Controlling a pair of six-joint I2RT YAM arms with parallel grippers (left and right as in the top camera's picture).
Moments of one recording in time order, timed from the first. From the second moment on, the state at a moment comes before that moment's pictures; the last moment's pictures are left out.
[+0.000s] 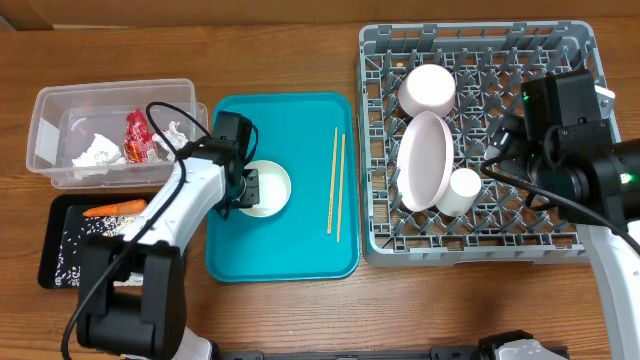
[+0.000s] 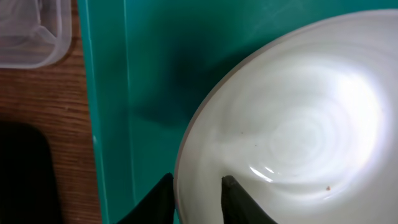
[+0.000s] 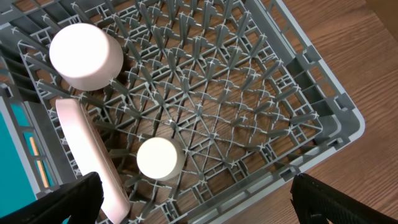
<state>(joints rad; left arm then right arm) -0.19 1.72 1.08 -0.78 -0.12 -0.26 0.20 1.33 1.68 -1.46 0.41 0.60</state>
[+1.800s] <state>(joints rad) -0.34 1.58 1.40 -1.09 0.21 -0.34 0.25 1.35 1.68 -1.33 -0.02 0.60</state>
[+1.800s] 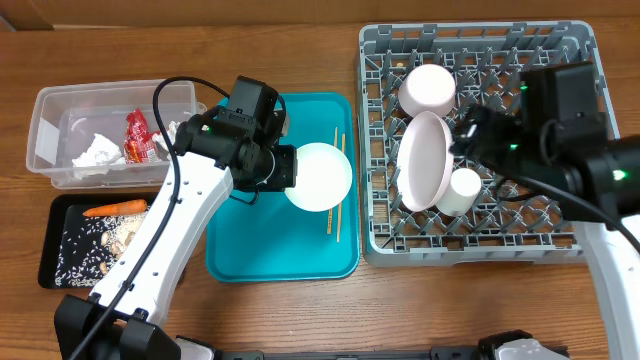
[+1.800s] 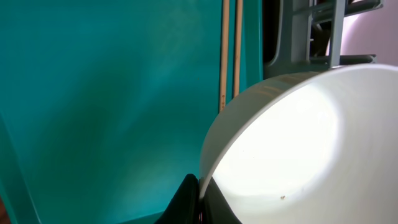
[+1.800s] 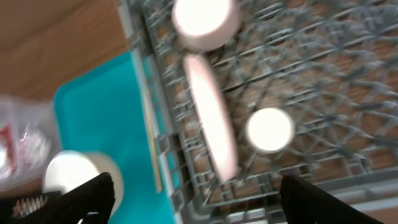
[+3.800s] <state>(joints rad) -0.34 1.58 1.40 -1.05 0.13 -0.34 0.62 1.78 1.71 -1.17 -0.17 0.52</state>
